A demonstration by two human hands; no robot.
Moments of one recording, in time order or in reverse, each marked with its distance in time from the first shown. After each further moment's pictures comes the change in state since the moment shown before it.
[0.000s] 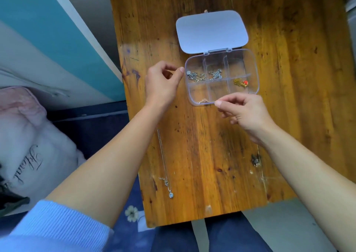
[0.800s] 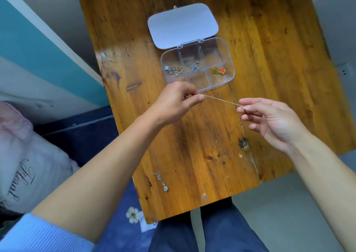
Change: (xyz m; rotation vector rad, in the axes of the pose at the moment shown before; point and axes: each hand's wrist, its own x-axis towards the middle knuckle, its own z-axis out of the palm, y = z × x) left_hand -0.055 -0.018 -0.008 0.261 -0.623 0.375; right_hand -0.056 0.046 -0.033 0.355 0.031 0.144
